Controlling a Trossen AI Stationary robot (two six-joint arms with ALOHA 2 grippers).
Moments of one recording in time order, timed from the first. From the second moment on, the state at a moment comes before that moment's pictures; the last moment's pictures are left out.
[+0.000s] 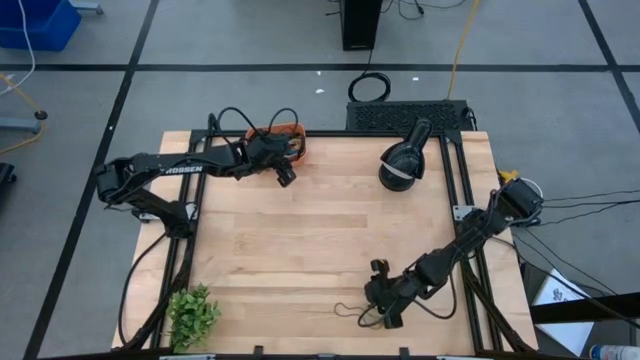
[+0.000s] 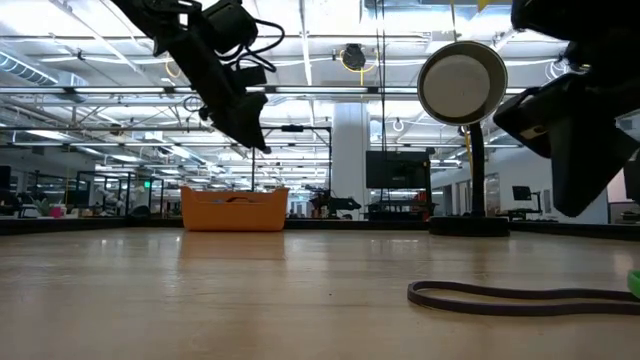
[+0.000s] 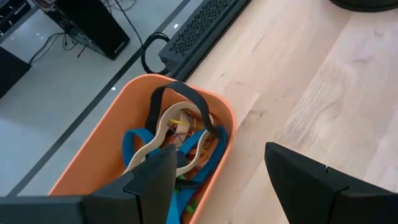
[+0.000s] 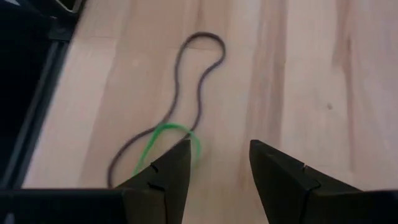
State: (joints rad) left arm 0.39 1.42 0.95 -0.30 -0.33 -0.01; right arm 0.66 1.68 0.87 -0.14 0.18 0.49
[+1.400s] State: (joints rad) left arm 0.39 1.42 0.95 -0.30 -0.33 -0.03; right arm 0.67 1.76 0.79 0.08 0.10 0.51
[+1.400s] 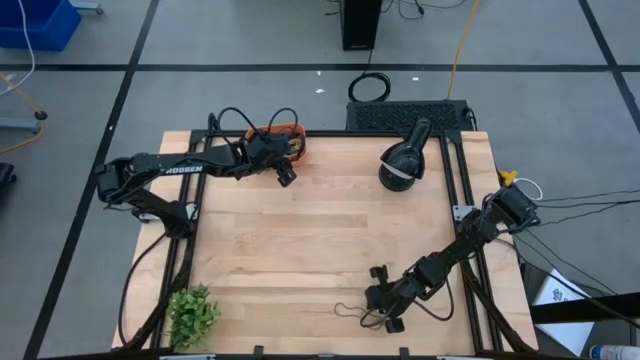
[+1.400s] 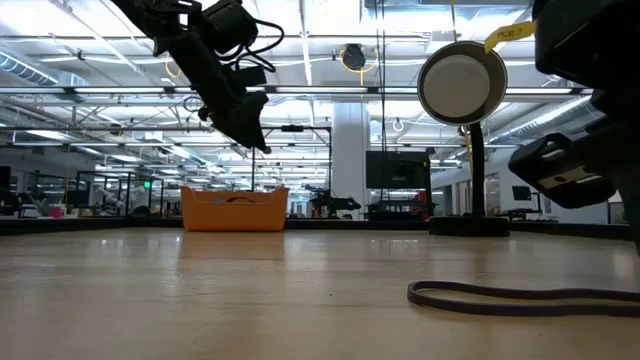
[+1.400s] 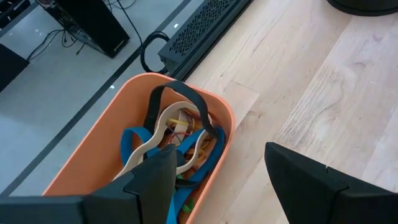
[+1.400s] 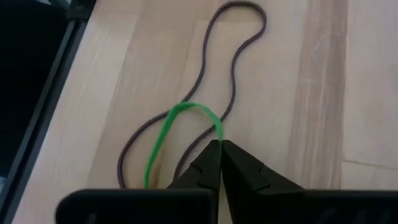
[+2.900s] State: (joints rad) left arm 0.04 1.76 0.95 0.41 0.21 -0.11; right arm 0.30 1.31 0.69 0.17 0.55 -0.28
